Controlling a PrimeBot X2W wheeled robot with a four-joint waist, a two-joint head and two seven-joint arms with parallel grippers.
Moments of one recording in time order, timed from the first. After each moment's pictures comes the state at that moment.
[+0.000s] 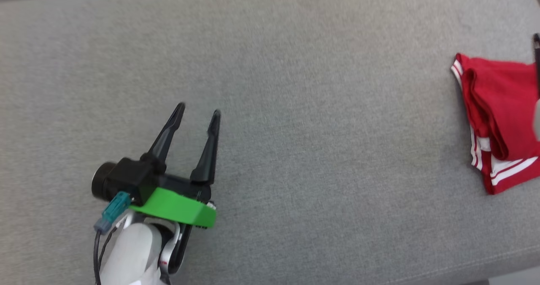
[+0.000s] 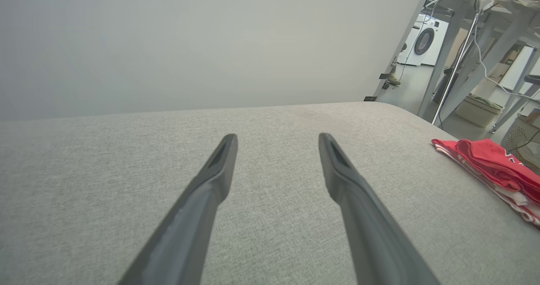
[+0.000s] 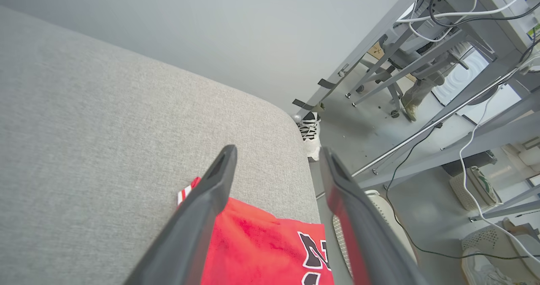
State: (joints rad) left arm -0.22 0.16 -0.22 0.01 -0.28 -0.13 -0.26; right arm -0.50 -0.52 0.00 0.07 0.04 0.13 0.23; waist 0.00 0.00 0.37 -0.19
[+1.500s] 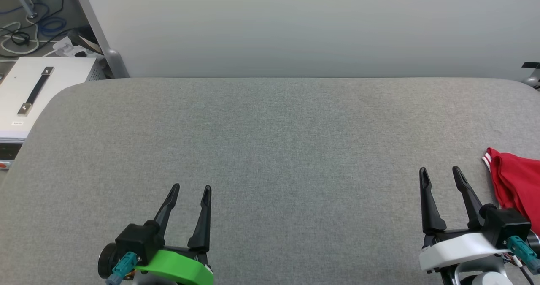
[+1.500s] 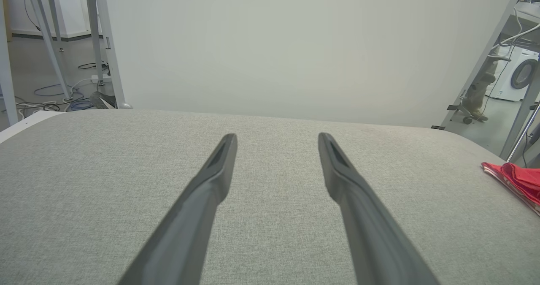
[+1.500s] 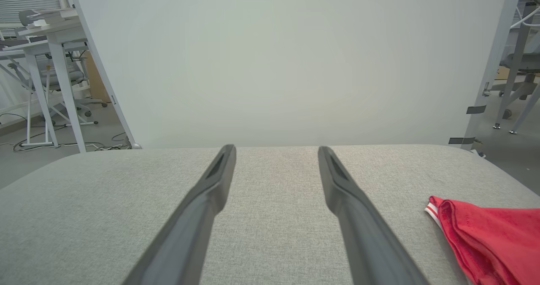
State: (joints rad) left arm 0.05 0.09 -0.13 0.09 -0.25 -0.13 -0.26; right arm 0.01 -0.05 -0.02 0.06 0.14 0.13 -0.25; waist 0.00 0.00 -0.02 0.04
